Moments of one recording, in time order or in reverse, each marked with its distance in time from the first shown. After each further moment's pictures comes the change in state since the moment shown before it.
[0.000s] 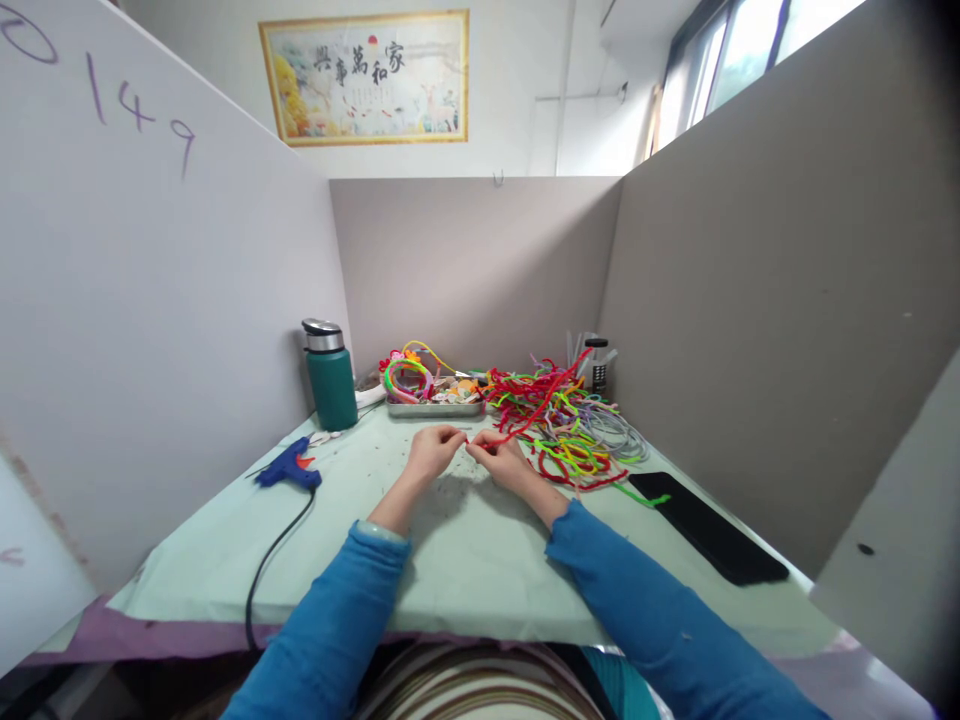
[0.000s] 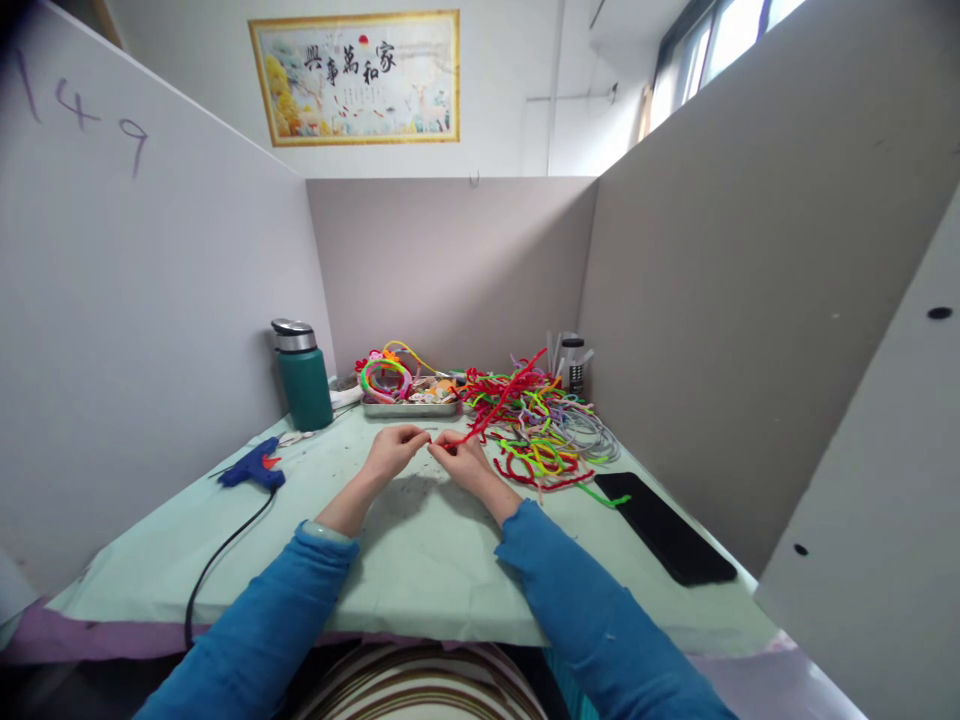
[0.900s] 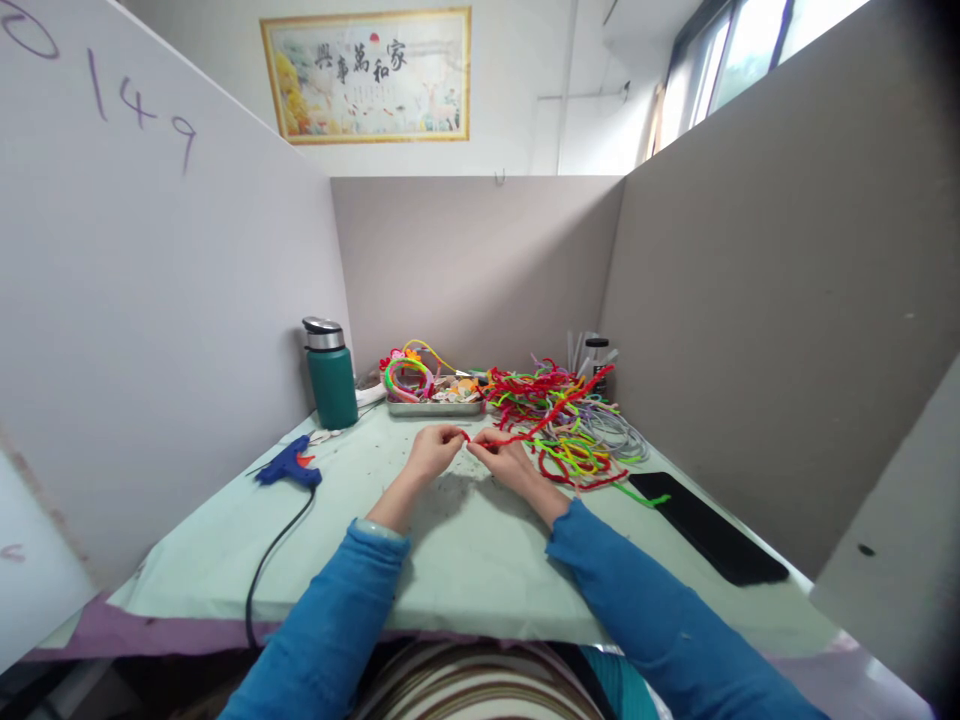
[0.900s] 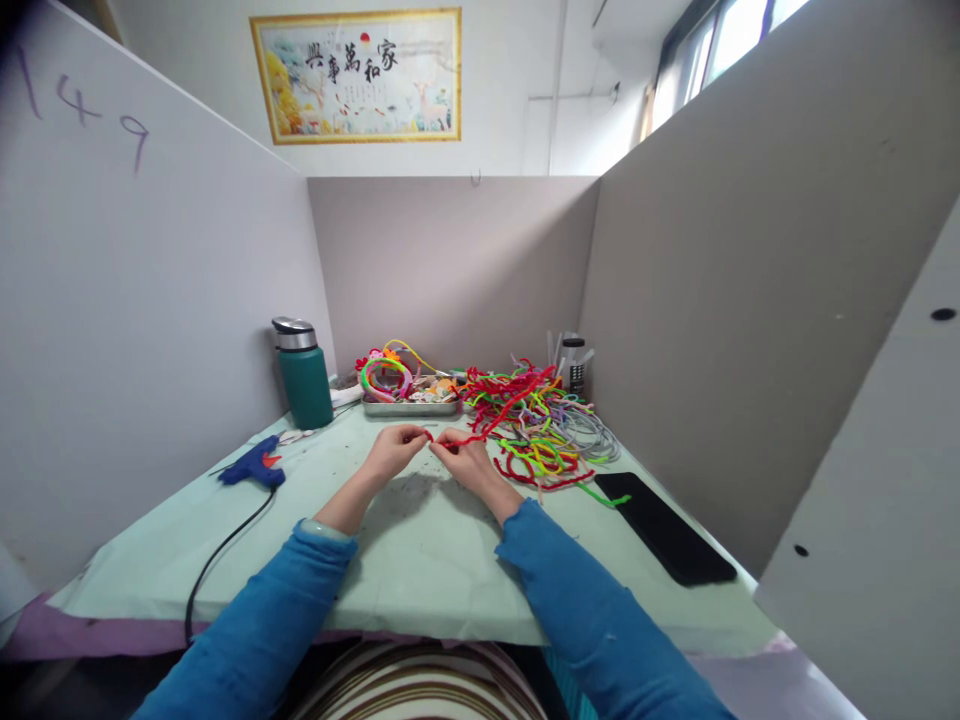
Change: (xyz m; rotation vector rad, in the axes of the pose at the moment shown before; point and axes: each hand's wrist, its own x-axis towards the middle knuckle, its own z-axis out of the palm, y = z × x) left_hand 0.002 -0.005 0.003 0.013 -0.064 0.050; right_hand -0.002 -0.012 -0.006 -0.004 -0.004 -0.050
